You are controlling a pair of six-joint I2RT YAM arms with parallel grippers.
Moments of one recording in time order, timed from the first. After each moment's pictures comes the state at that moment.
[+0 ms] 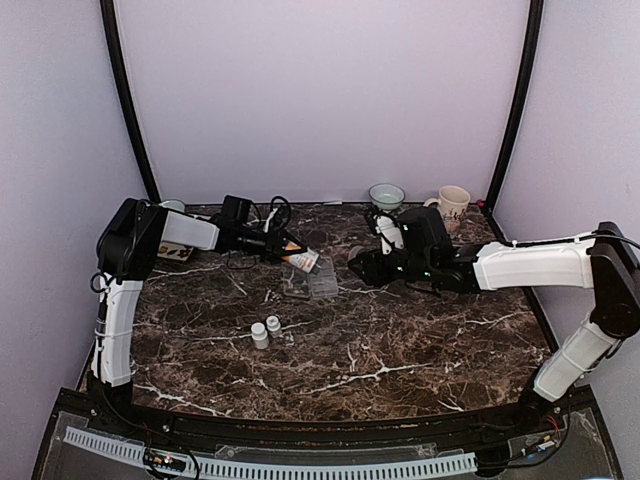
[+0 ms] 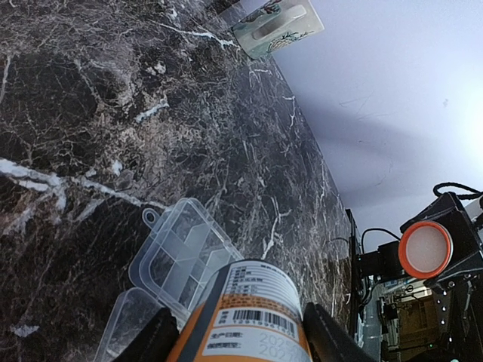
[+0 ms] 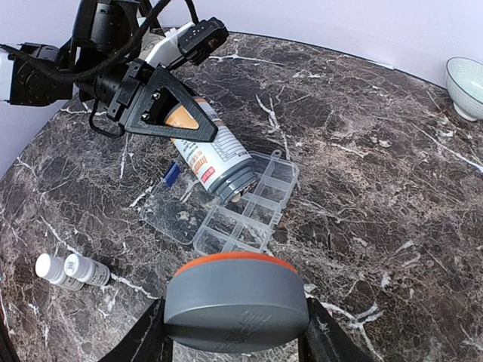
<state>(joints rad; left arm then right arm) -0.37 2.31 1.53 0.11 1.01 -0.45 0.78 1.56 0.94 0.08 -0.01 0.24</state>
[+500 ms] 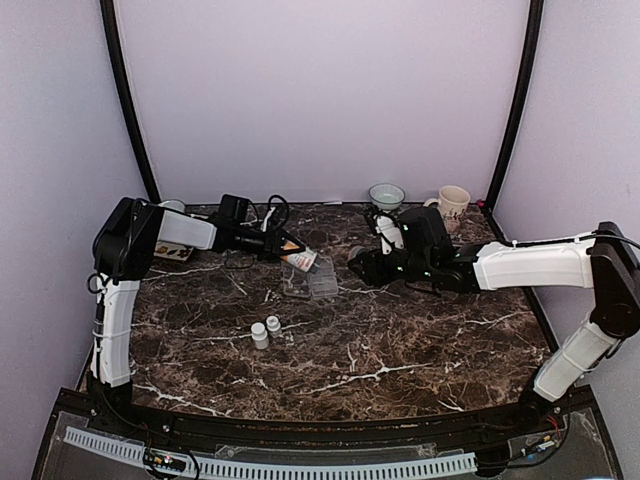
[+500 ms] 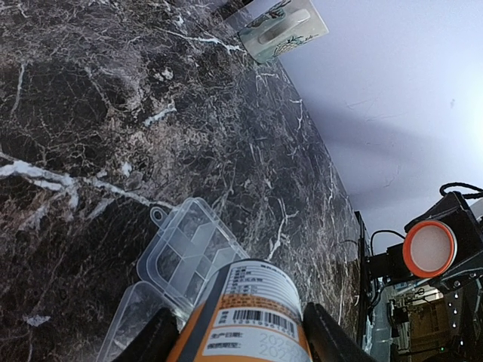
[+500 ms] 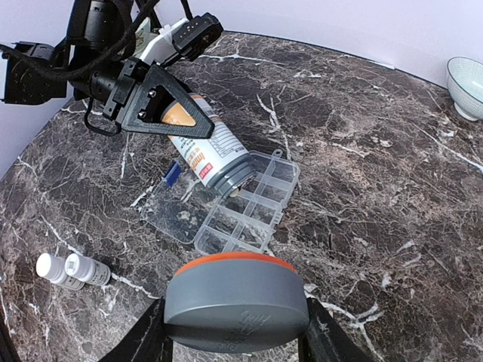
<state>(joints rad) -0.37 2.27 1.51 0.11 0.98 -0.42 0.78 1.56 0.94 0.08 -0.01 0.24</state>
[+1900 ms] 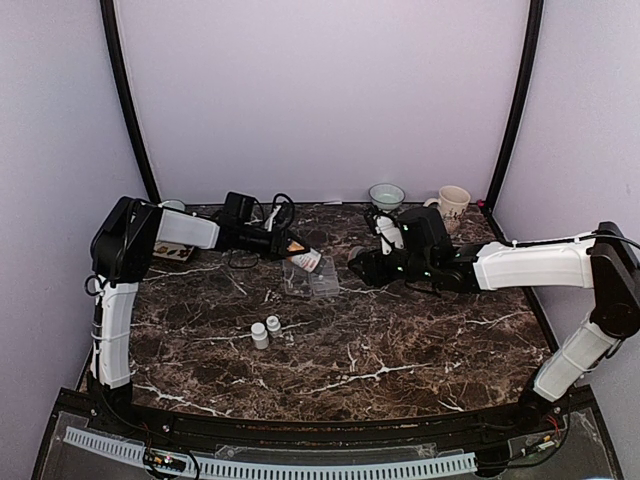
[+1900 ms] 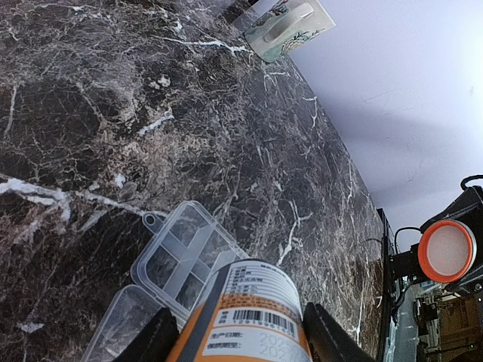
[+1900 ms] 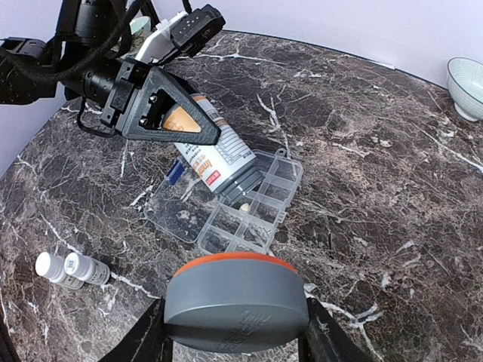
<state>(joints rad) -0.41 2.23 1.50 0.08 0.87 -0.35 0.78 1.56 0.94 0.08 -0.01 0.24</state>
